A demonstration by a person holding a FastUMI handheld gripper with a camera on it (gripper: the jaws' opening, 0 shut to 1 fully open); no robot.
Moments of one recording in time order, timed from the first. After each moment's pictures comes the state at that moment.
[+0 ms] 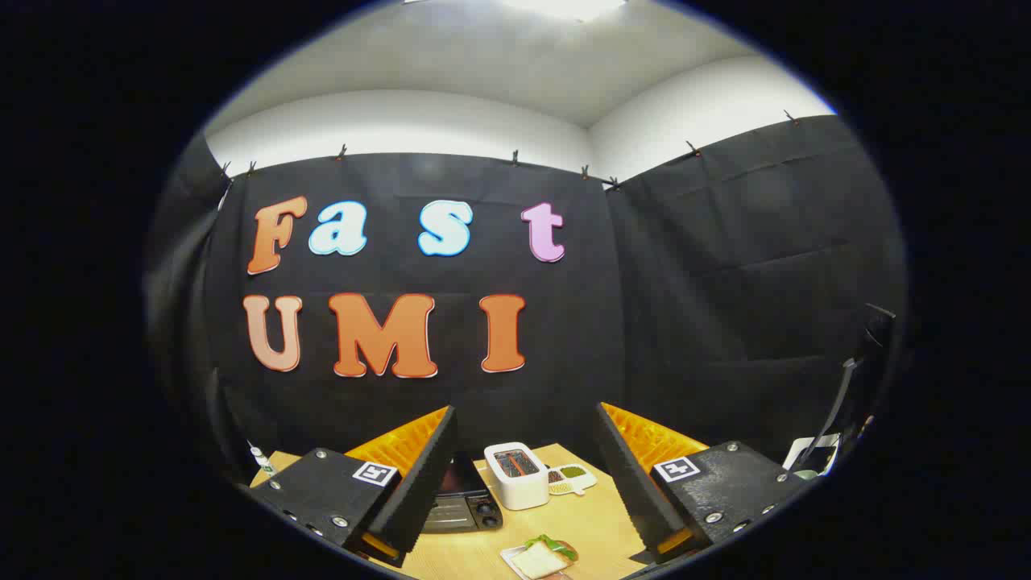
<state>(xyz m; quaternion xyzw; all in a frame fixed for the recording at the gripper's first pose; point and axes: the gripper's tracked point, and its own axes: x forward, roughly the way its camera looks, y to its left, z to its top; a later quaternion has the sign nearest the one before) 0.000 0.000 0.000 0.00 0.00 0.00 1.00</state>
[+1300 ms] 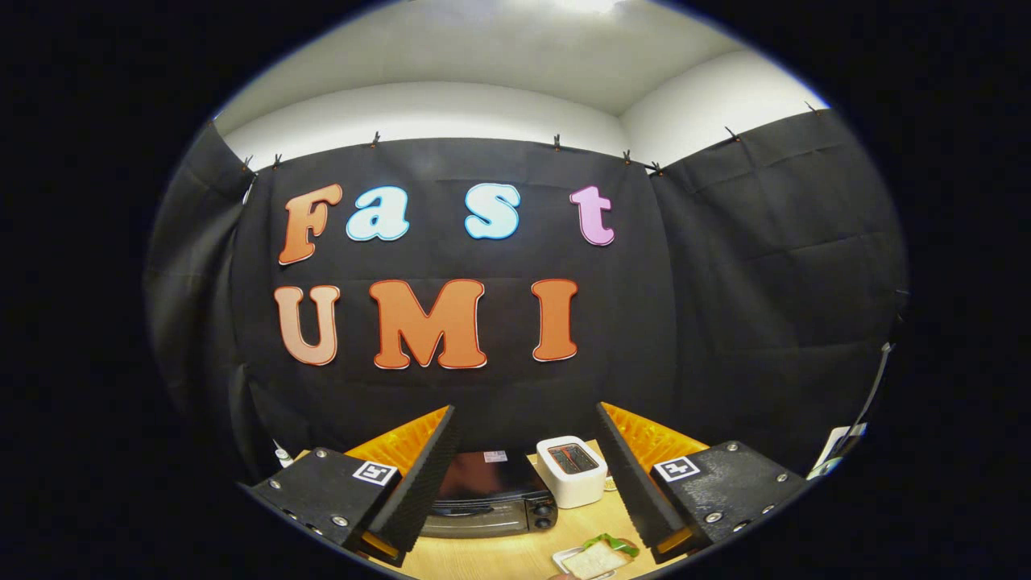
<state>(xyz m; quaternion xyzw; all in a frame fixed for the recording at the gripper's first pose) 0.042 0.083 -0.026 0.02 0.00 0.06 1.00</state>
